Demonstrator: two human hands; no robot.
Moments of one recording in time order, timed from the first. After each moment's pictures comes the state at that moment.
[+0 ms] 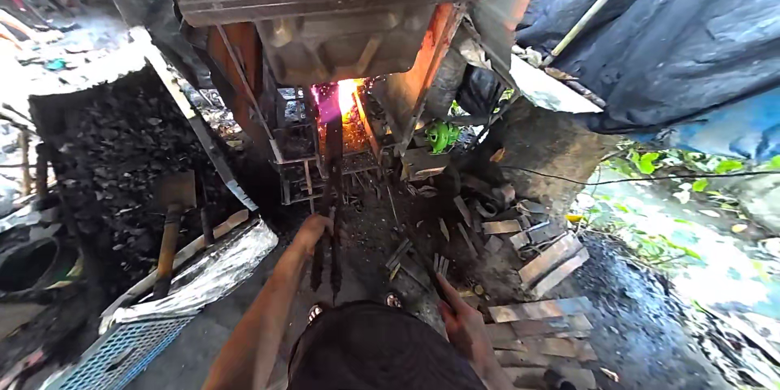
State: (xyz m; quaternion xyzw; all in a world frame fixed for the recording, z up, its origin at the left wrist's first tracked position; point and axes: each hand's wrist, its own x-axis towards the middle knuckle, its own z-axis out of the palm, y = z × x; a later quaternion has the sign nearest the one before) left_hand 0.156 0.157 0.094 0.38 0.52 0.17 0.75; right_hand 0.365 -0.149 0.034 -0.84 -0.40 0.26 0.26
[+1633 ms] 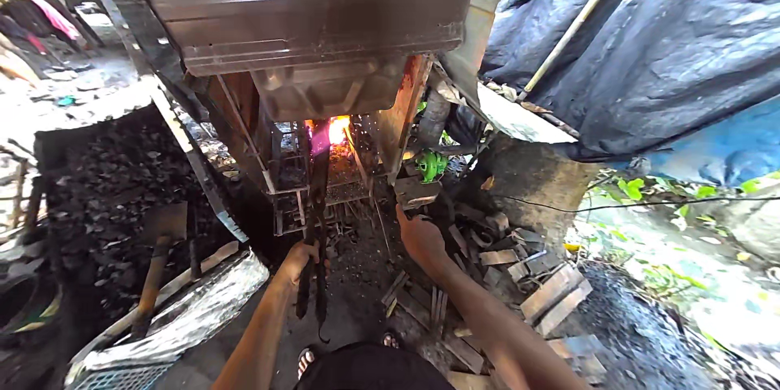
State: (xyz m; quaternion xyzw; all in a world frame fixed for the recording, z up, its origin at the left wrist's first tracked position) left_hand 0.154 0.155 0.085 0.36 0.49 0.21 0.76; right_hand 0.424 0.060 0.136 -0.84 -0.50 0.17 -0.07
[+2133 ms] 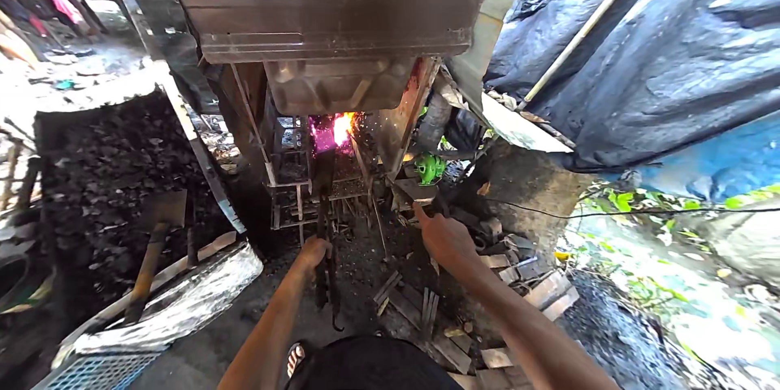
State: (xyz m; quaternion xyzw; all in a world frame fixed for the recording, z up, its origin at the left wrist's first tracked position) left_hand 0.182 0.143 0.068 0.41 0.57 0.17 0.69; right_hand 0.432 0.022 0.189 -0.84 -0.52 0.13 -0.13
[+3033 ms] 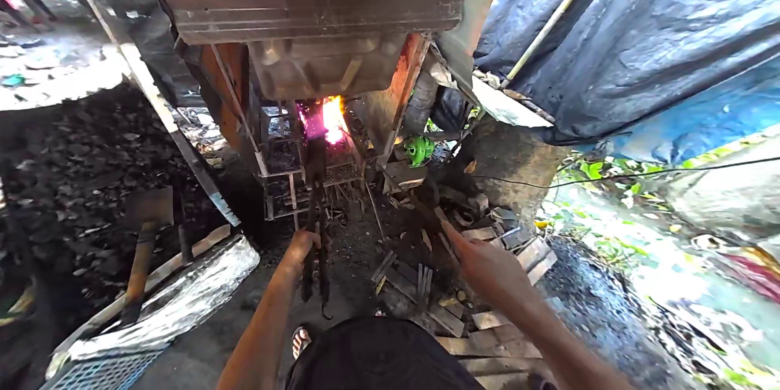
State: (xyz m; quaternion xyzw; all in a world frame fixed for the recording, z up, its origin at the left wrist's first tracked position) left_hand 0.146 0.148 0.044 0.37 0.51 0.21 0.75; right_hand 0.416 -0.089 0.197 -0.86 -0.48 0.15 -0.08
